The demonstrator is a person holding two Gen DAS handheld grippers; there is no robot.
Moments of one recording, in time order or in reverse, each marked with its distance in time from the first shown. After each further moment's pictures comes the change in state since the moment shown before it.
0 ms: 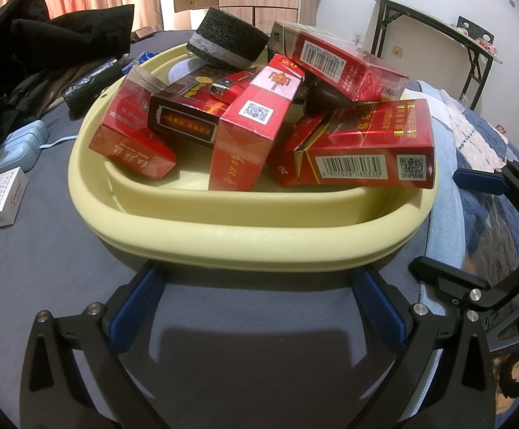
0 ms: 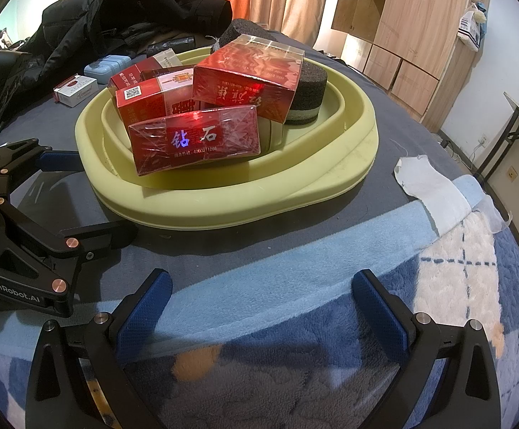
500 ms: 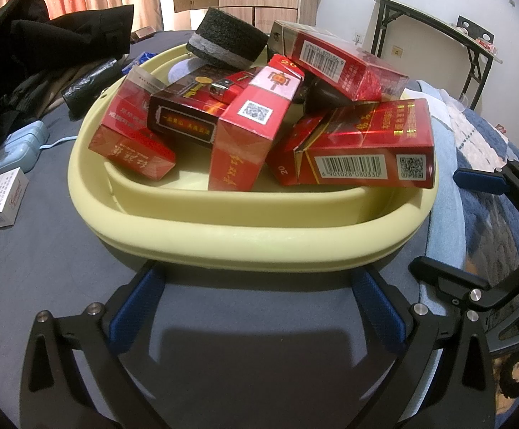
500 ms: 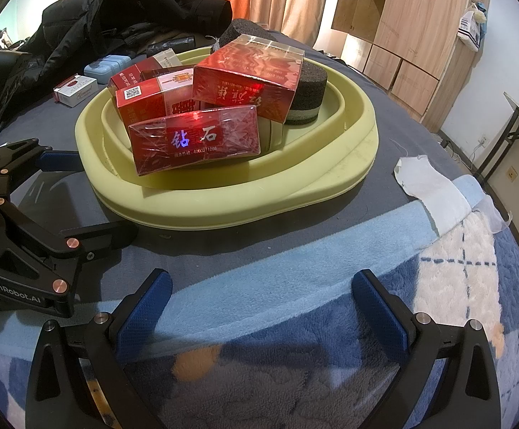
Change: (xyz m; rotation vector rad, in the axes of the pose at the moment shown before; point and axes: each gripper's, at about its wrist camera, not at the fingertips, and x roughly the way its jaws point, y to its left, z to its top) left arm 0.001 0.001 0.001 0.000 -0.001 -0.001; right arm 0.000 0.000 0.000 0.000 0.000 0.000
